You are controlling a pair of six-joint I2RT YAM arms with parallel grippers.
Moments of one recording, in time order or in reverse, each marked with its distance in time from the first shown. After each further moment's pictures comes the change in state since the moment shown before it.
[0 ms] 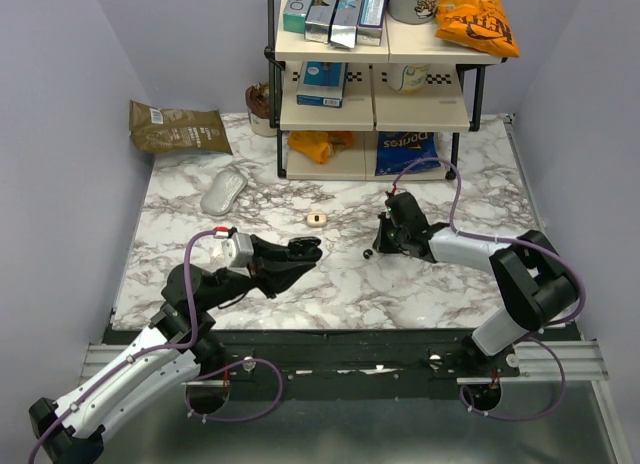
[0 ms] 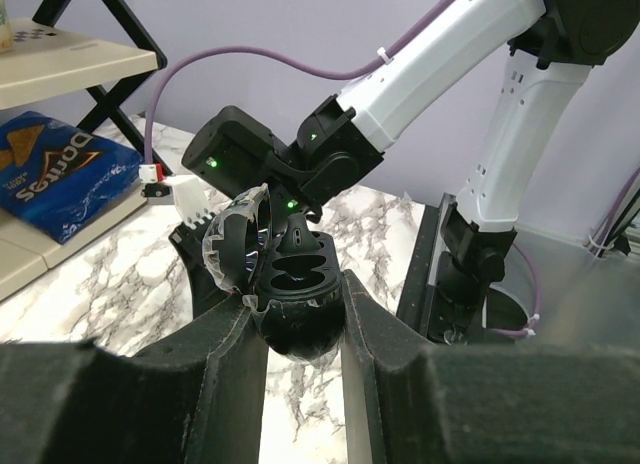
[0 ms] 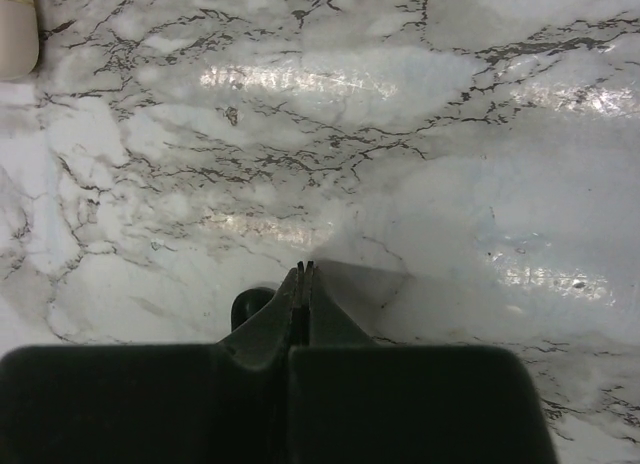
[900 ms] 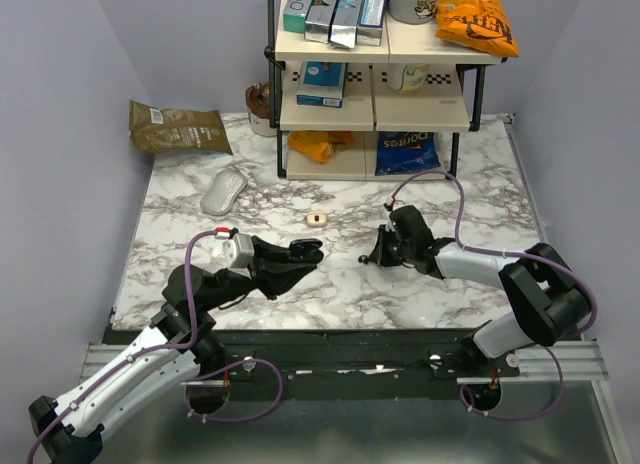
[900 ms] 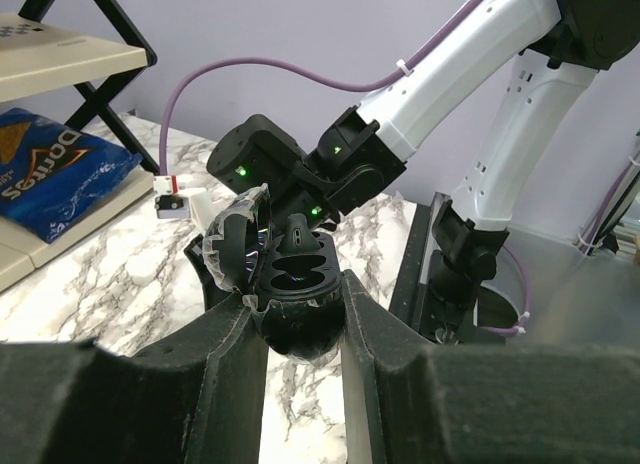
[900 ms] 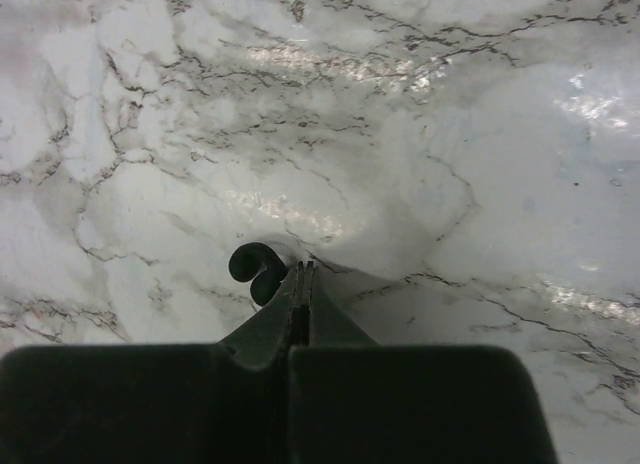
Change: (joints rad) left arm -0.013 0.000 -0.005 0.006 0.000 -0.011; right arm 0.031 -0.096 -0.142 0.099 -0.114 -0.008
